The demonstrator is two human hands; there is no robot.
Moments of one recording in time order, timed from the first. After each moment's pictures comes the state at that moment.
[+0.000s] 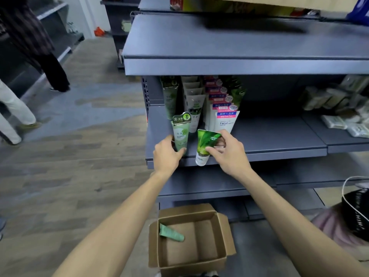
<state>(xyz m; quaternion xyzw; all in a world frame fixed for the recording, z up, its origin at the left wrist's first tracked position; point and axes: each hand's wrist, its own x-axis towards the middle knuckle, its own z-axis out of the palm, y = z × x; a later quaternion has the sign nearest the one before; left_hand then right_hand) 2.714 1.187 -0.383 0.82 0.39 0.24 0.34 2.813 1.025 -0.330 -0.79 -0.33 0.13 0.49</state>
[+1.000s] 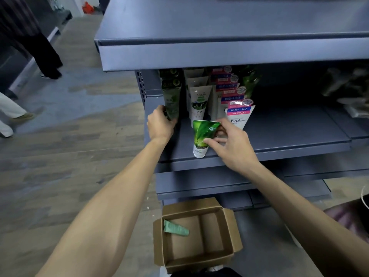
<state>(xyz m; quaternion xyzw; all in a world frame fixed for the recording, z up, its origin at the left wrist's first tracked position) 2.790 1.274 -0.378 0.79 0.44 0.26 0.35 2.833 1.062 -0.324 -0.79 -0.35 0.15 0.48</state>
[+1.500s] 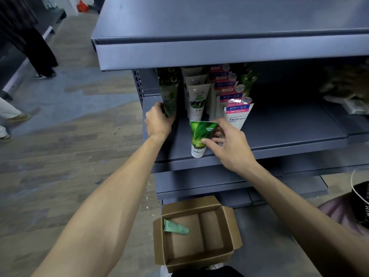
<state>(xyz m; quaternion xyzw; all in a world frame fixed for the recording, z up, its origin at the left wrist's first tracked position) 2.795 1.285 -0.381 0.79 0.43 0.25 0.35 2.827 1.065 -0.327 -0.79 -0.34 0.15 0.49</state>
